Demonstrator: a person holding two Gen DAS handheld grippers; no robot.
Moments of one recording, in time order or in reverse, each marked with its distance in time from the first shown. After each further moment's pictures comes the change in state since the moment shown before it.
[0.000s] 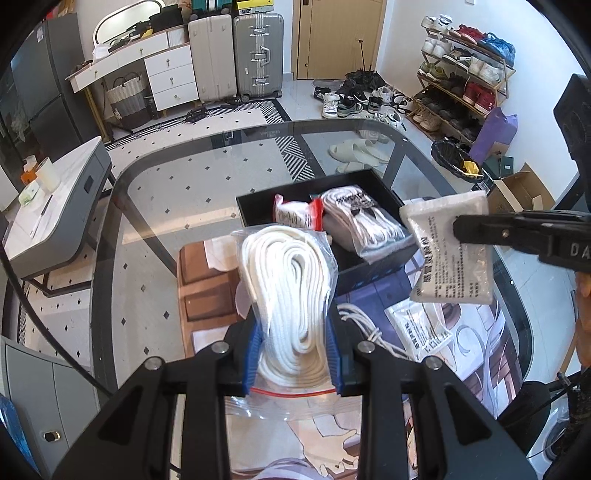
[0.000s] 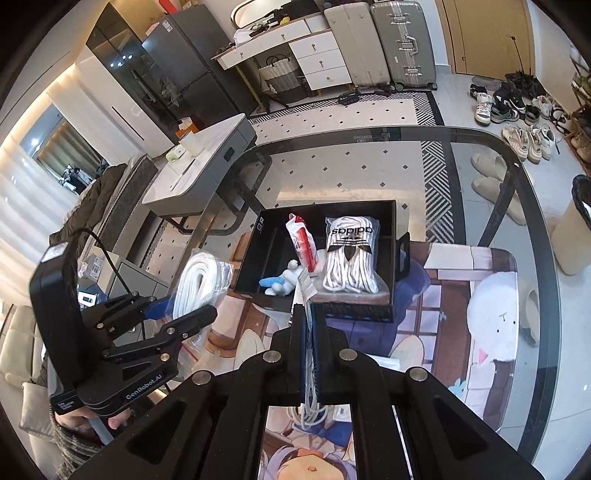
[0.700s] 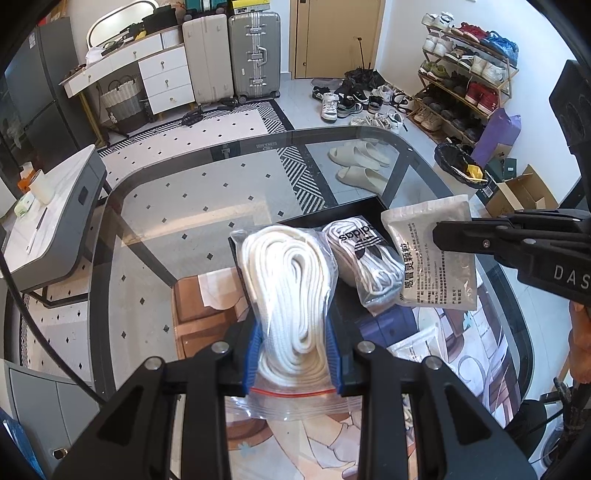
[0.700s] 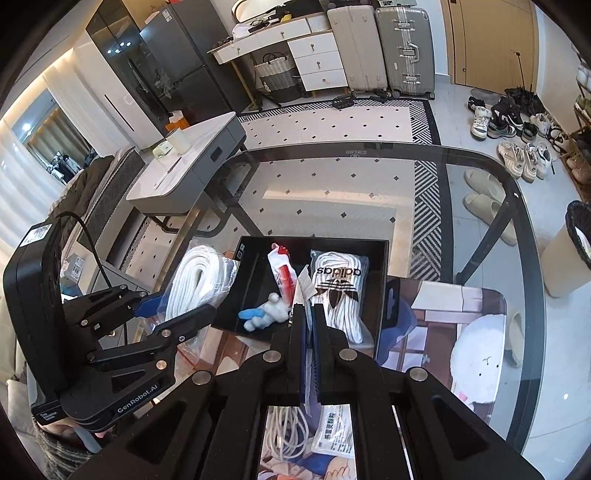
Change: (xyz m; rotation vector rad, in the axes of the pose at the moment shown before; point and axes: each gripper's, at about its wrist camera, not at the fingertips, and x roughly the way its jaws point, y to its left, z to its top) left arm 0.023 -0.002 0.043 0.010 0.014 0.002; right arm 0.022 -0.002 0.043 -0.044 0.005 -0.065
